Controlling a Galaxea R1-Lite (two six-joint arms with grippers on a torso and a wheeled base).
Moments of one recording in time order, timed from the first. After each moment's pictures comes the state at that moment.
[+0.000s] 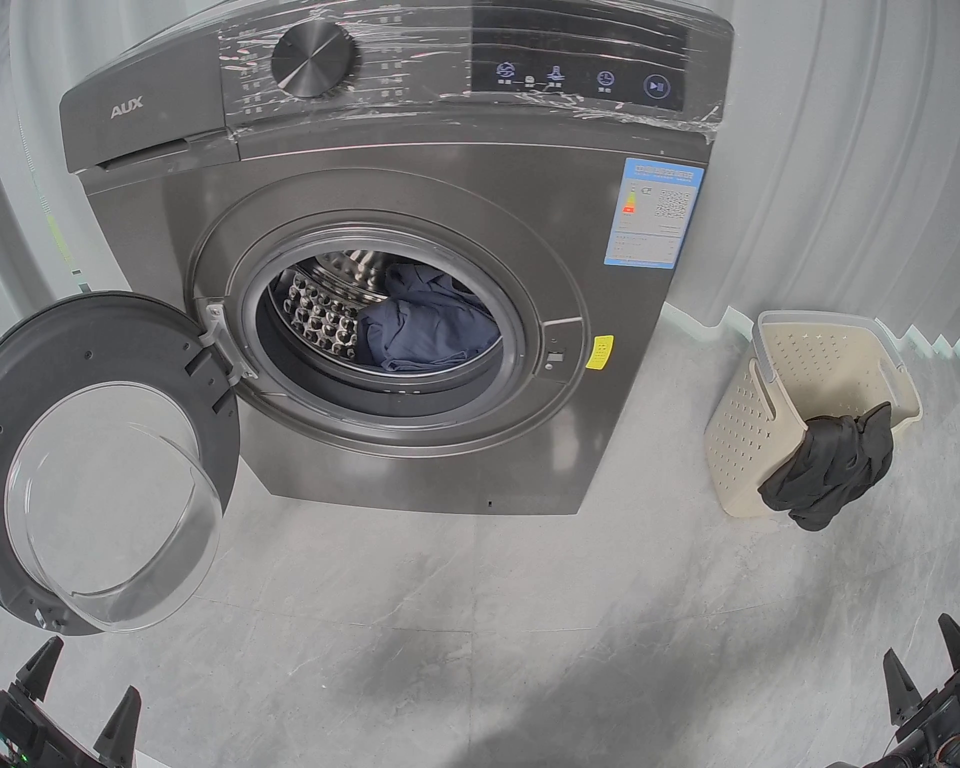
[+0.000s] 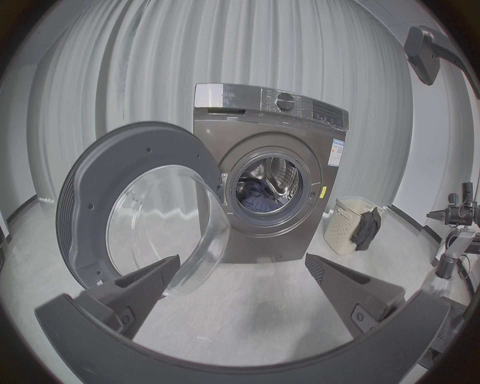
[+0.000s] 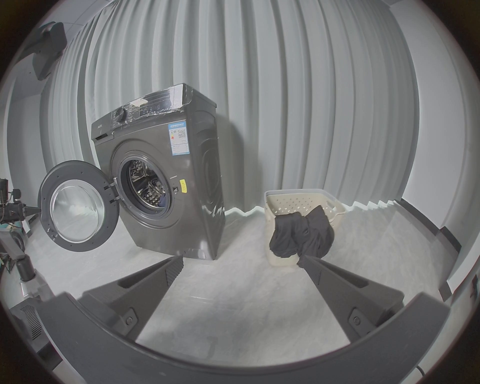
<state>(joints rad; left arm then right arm) -0.10 0.10 -0.02 -0.07 -0.03 -0.02 0.01 0.05 -0.02 0.00 0.01 0.01</state>
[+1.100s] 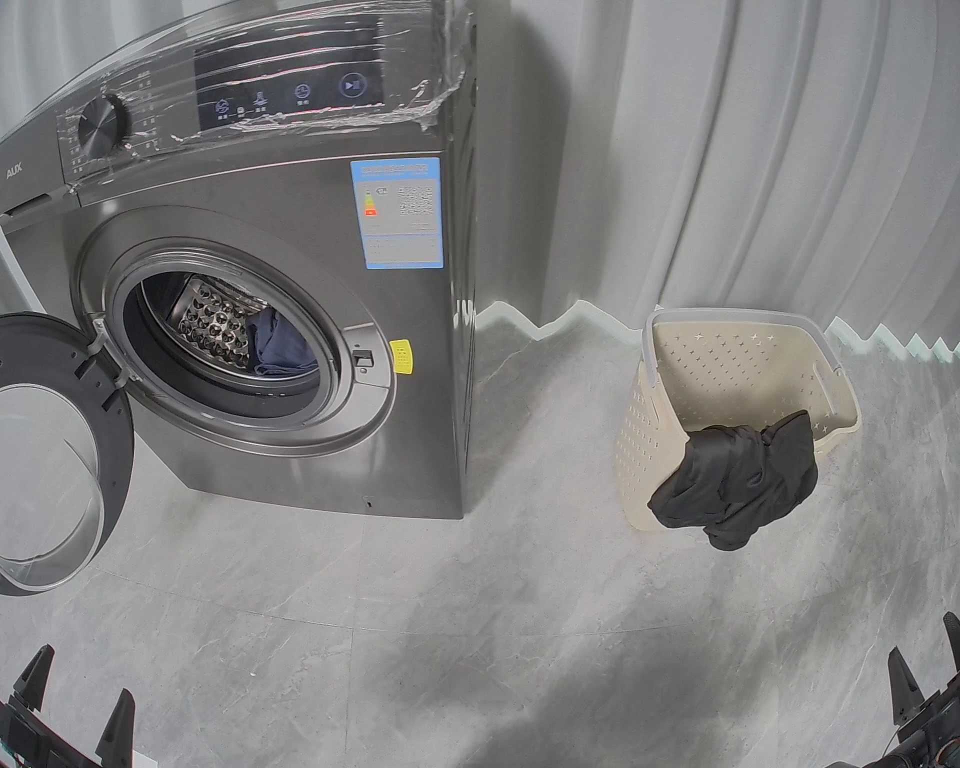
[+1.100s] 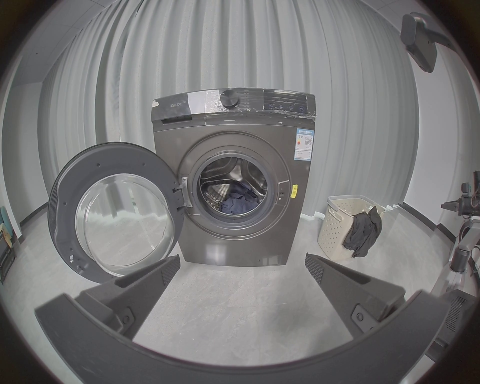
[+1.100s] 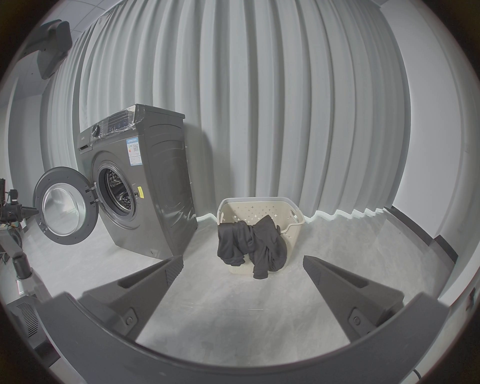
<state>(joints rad) 0.00 0.01 -0.02 0.01 -0.03 0.01 0.00 0.01 -0.02 0.00 0.00 0.00</state>
